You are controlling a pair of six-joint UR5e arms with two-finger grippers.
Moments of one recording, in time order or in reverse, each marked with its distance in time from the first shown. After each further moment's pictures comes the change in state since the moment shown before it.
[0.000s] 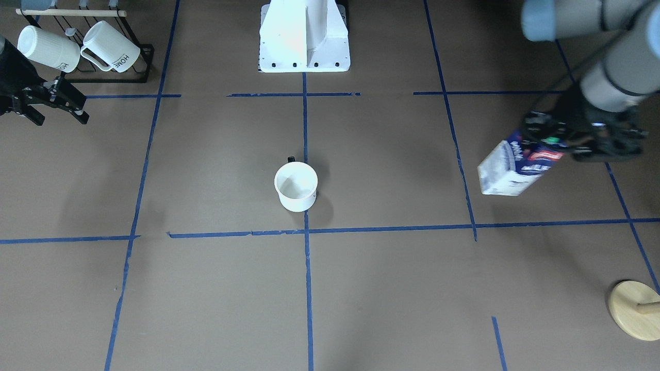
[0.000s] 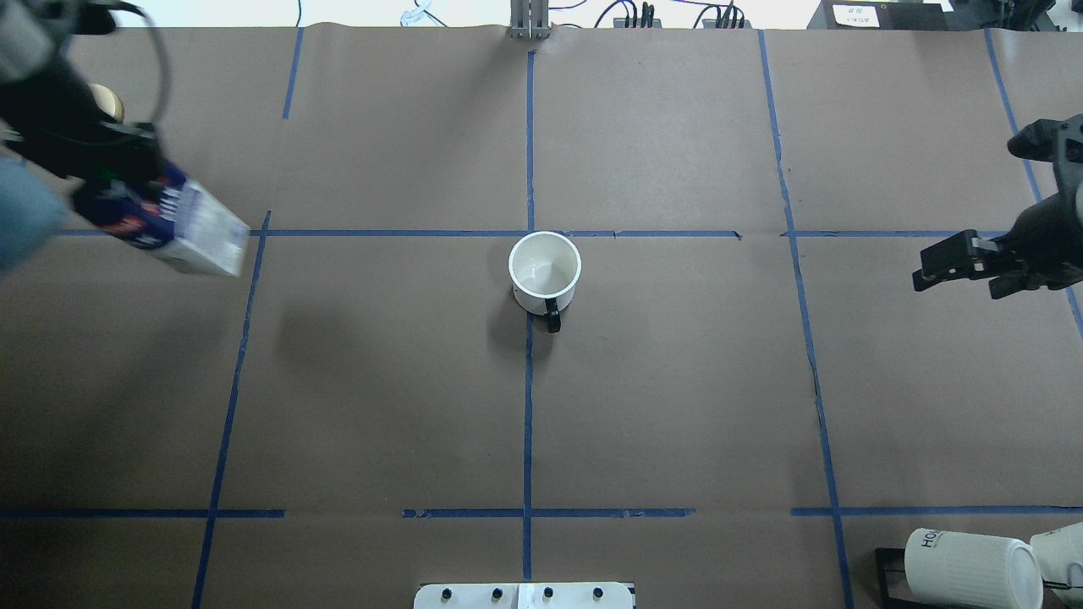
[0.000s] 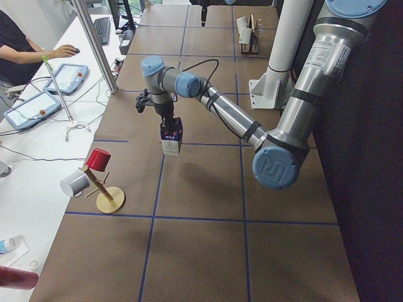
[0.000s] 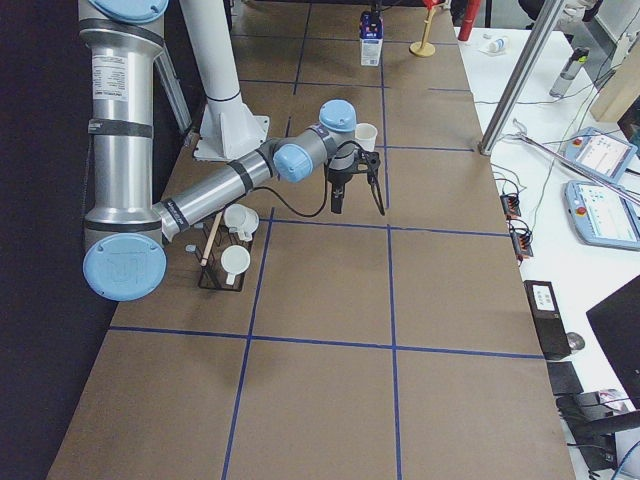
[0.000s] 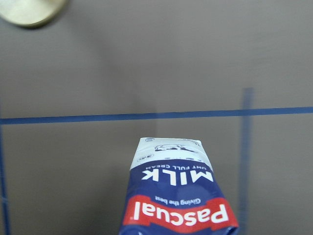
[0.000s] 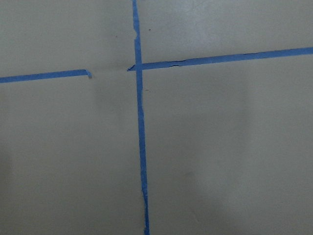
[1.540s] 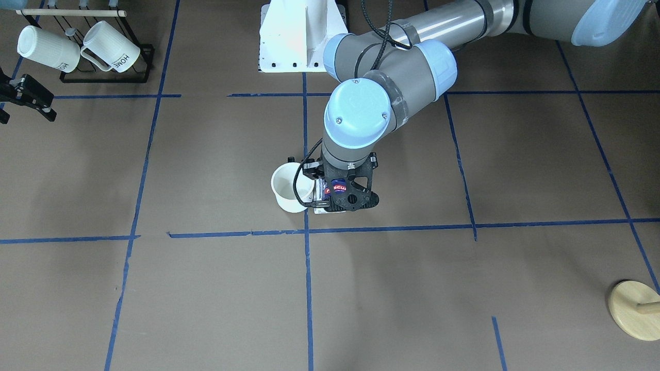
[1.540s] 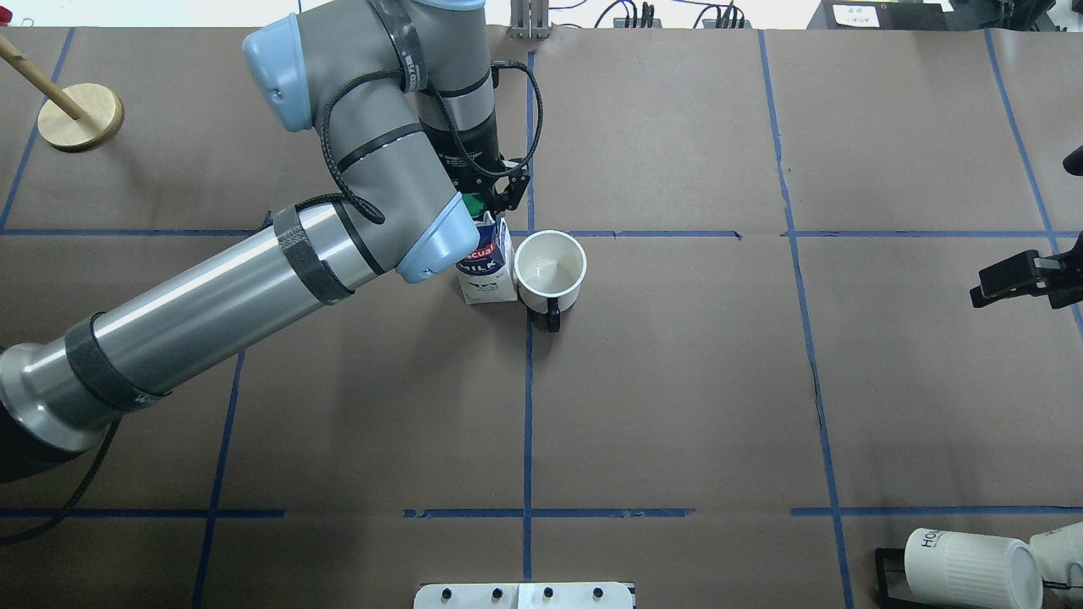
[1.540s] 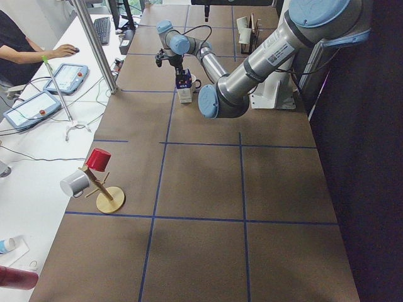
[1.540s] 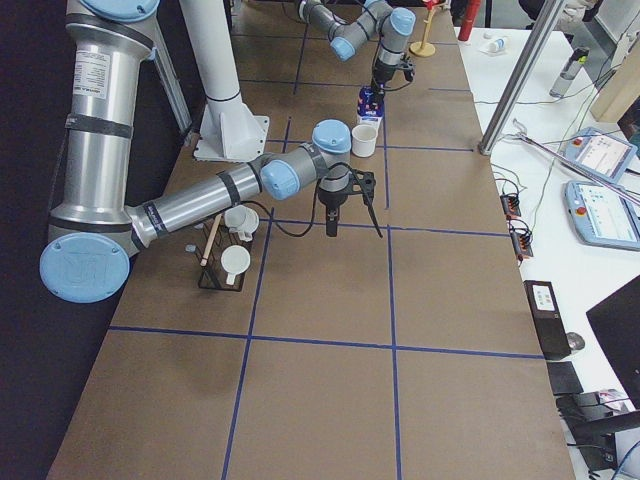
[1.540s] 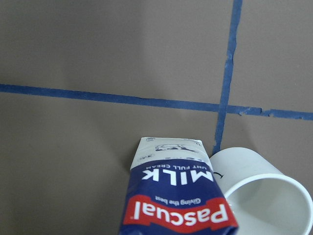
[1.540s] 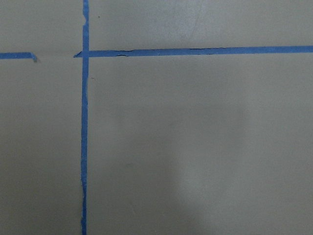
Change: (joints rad) left arm 0.286 -0.533 0.592 -0.228 0.051 -0.386; right arm 0.053 -0.080 -0.016 0.007 0.000 -0.152
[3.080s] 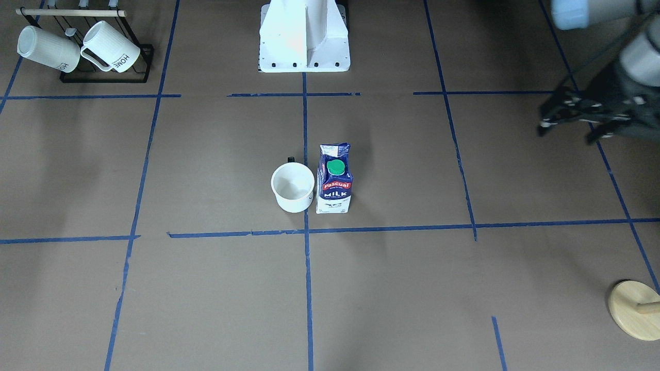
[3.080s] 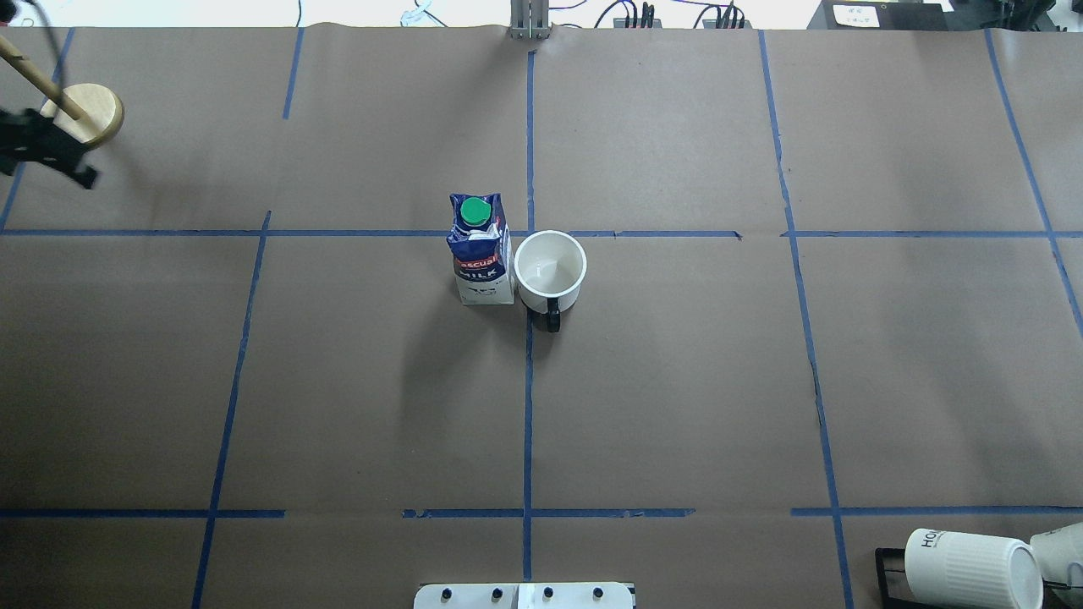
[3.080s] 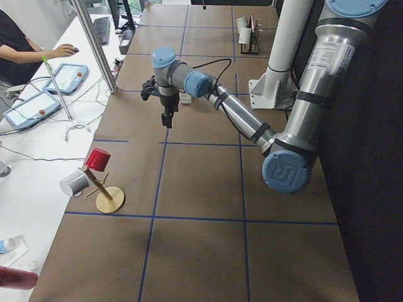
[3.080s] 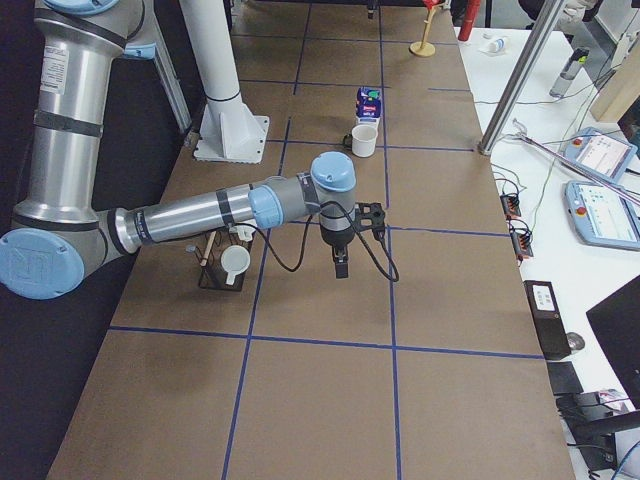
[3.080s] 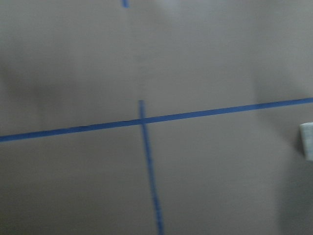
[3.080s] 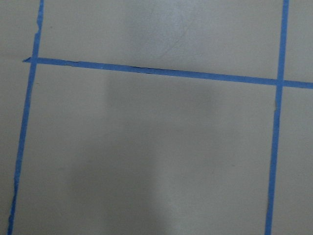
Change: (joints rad) left arm -0.518 0.797 -0.632 0.020 -0.082 0.794; right arm 0.296 -0.049 -0.112 -0.049 0.033 -0.483
